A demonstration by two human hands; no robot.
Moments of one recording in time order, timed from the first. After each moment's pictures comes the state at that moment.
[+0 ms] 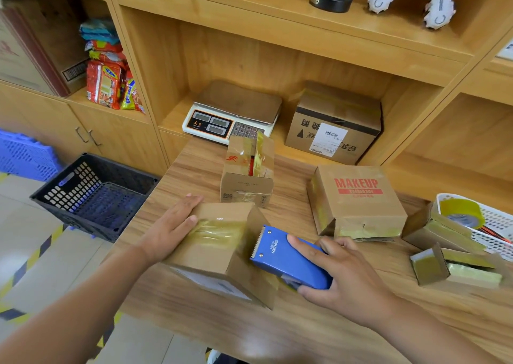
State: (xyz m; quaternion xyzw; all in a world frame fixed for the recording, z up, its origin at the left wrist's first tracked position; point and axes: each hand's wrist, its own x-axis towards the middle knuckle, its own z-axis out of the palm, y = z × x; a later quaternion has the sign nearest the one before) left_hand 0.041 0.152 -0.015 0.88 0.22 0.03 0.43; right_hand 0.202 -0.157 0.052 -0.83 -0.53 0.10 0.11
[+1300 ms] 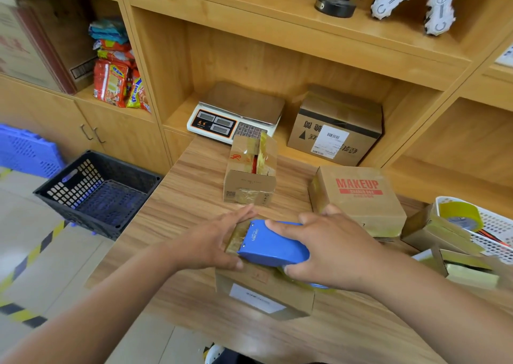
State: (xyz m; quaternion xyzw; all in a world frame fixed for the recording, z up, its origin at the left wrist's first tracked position) left_hand 0.060 0.103 0.011 0.89 0.05 -0.10 0.44; right_hand 0.188 -0.101 0.122 -0.80 -0.58 0.11 -0.07
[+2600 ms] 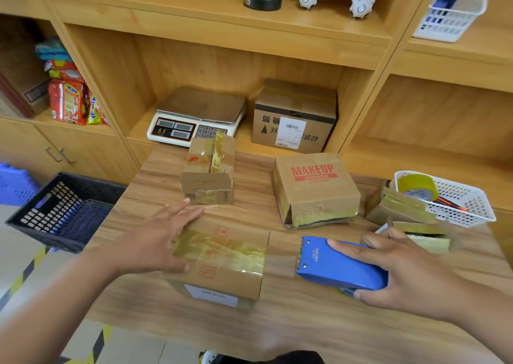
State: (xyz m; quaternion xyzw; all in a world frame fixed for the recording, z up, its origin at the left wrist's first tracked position) left_hand 0.073 0.069 0.055 0.94 0.12 -0.15 0.28; right_hand 0.259 -0.302 0.115 -0.85 -0.52 0.13 -0.03
